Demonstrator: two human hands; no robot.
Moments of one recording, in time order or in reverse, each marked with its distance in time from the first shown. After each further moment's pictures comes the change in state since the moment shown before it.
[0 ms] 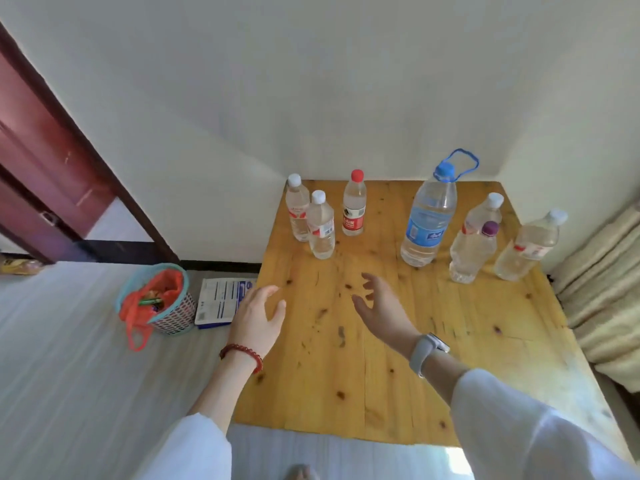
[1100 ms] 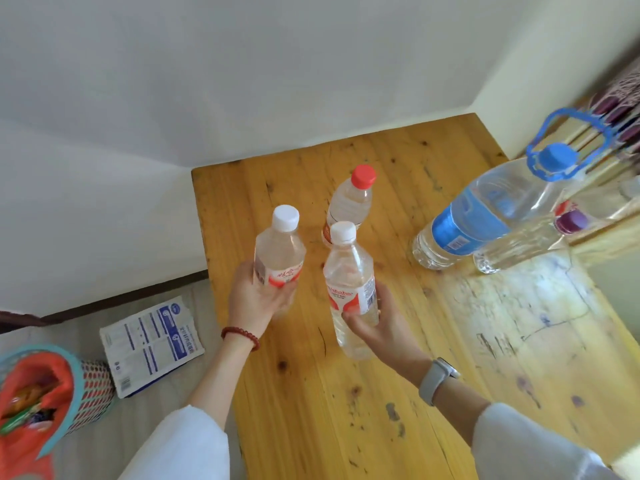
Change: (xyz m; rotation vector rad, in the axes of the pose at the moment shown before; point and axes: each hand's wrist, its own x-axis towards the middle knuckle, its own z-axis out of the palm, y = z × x) left_hand 0.321 -0.088 0.133 -0.486 -0.338 0.093; right_hand 0.199 0.030 0.099 0.307 0.204 0.465
